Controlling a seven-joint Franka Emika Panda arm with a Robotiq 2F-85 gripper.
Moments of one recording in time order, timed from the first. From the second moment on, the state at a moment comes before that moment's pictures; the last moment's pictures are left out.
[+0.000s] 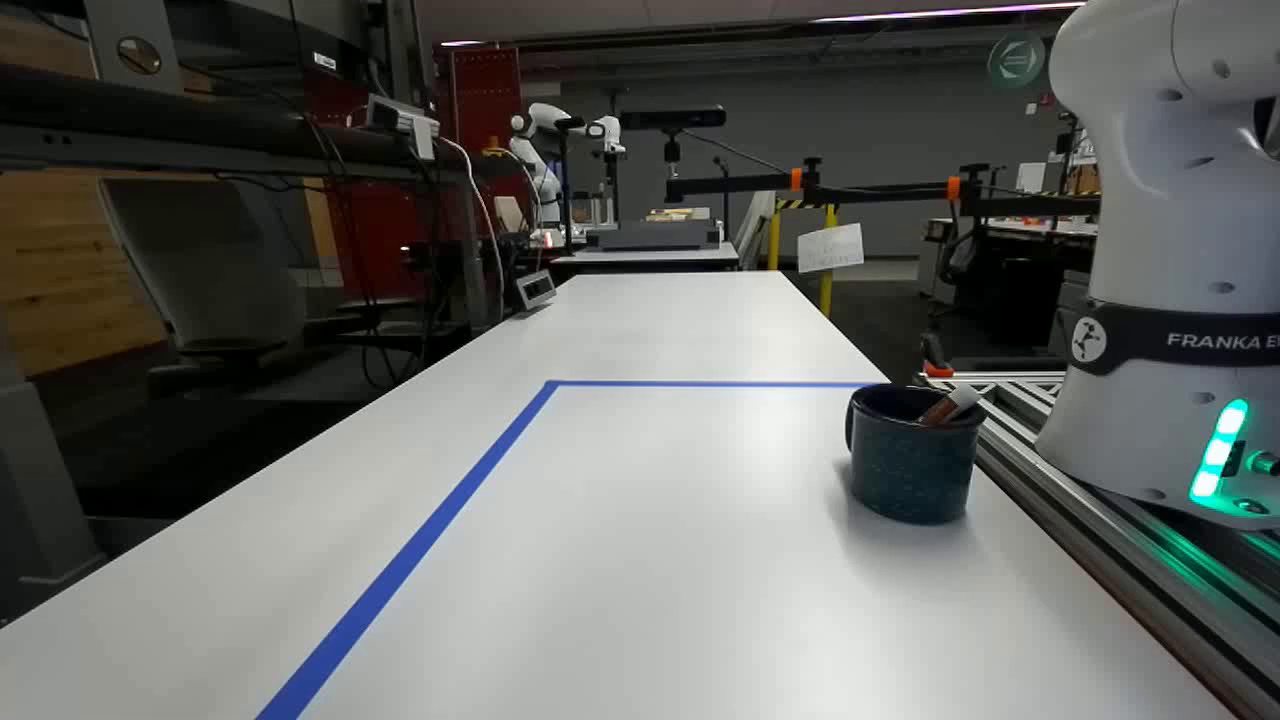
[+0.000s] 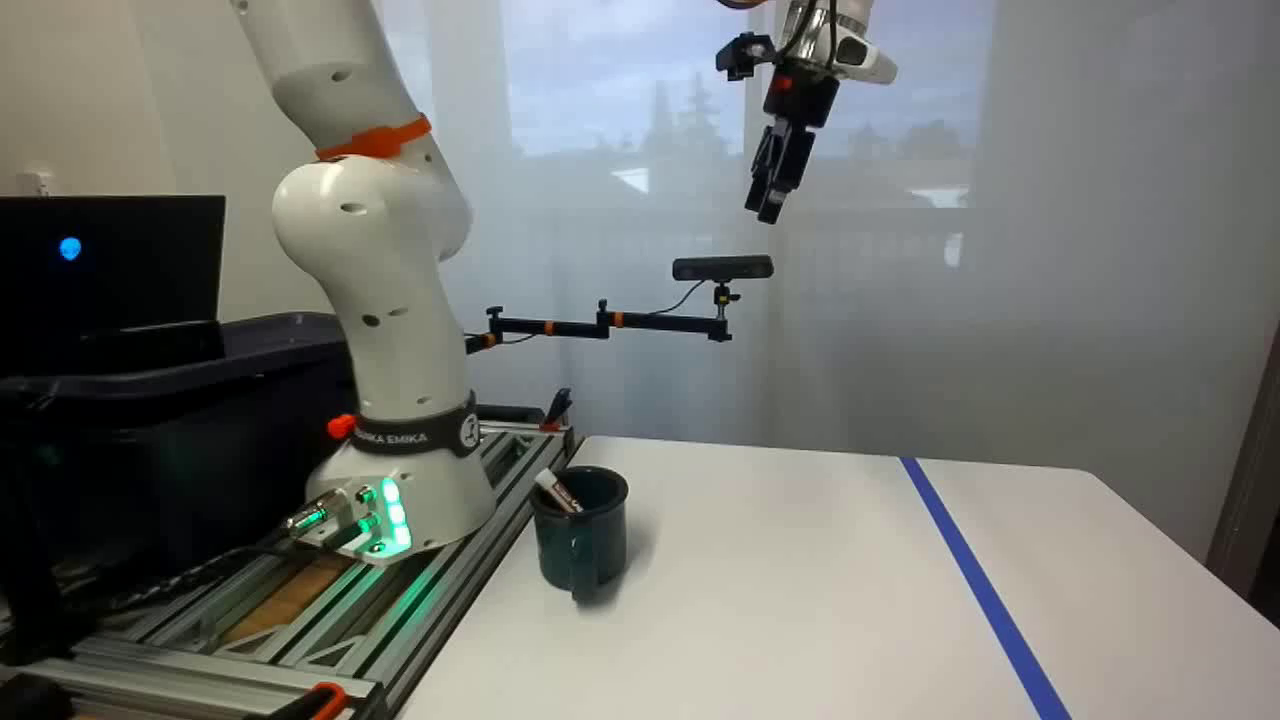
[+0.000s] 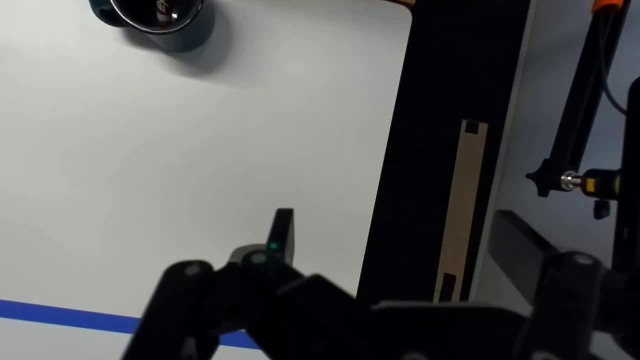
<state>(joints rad) 0.20 -0.27 0.20 -2.18 0.20 1.66 0.13</state>
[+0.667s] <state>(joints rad) 0.19 -0.27 0.19 -2.18 0.21 1.67 0.14</state>
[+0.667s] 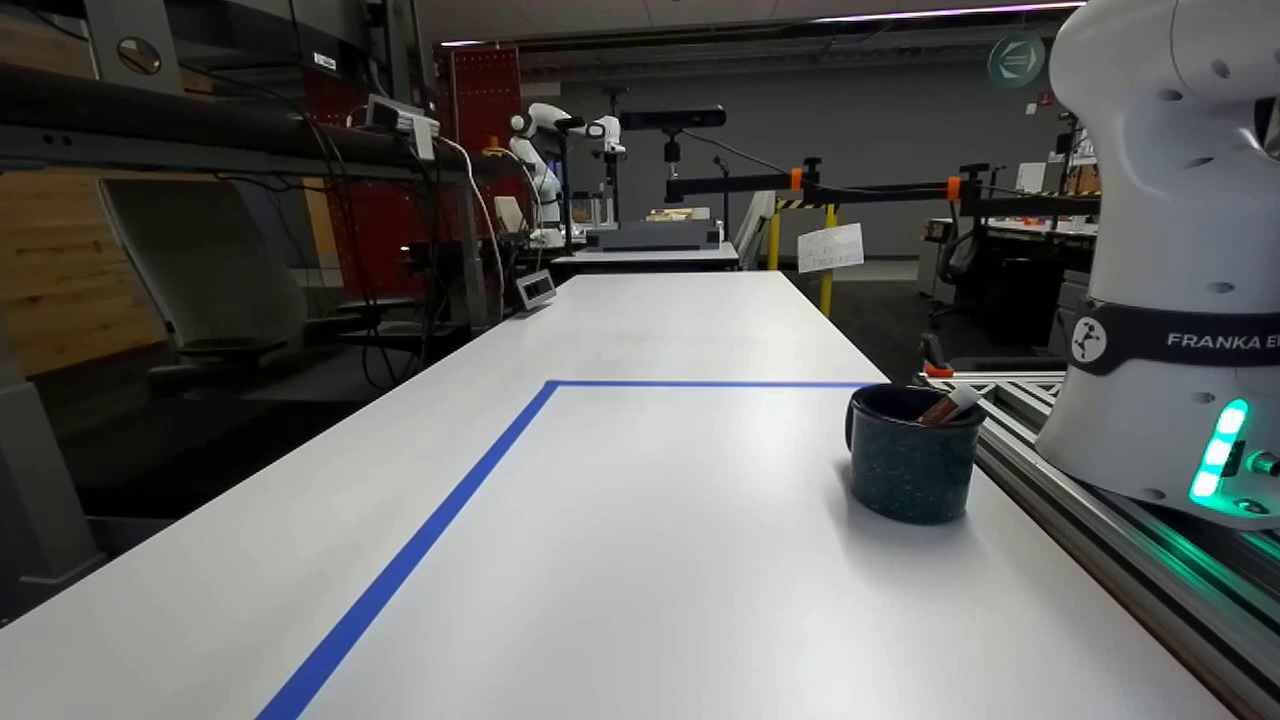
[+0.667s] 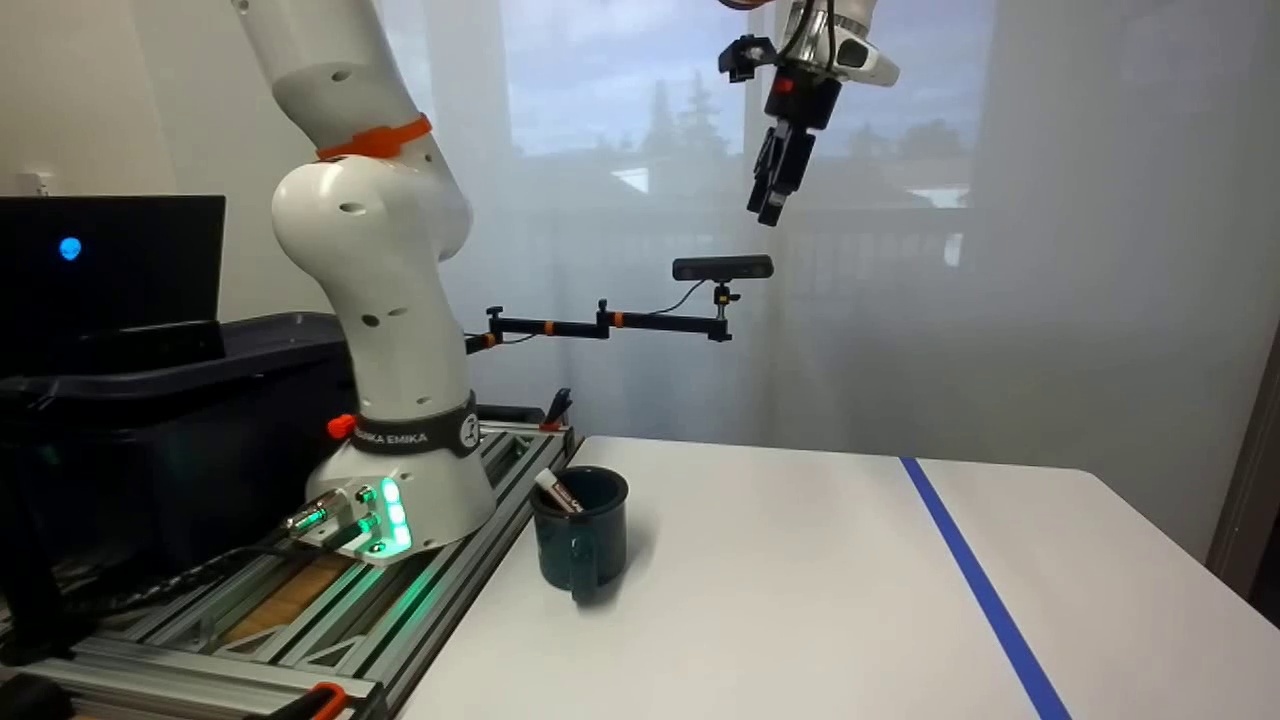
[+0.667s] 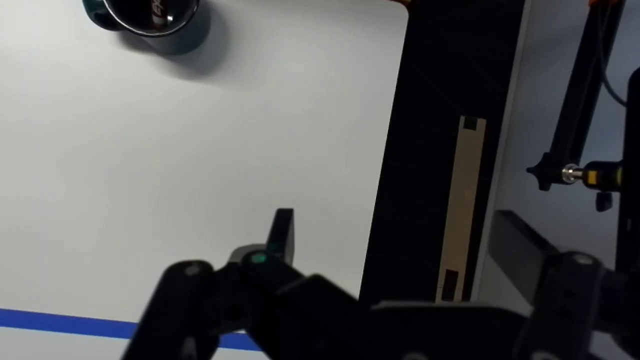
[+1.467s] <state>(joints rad) 0.15 -0.39 0.17 -2.56 0.44 2.06 0.44</state>
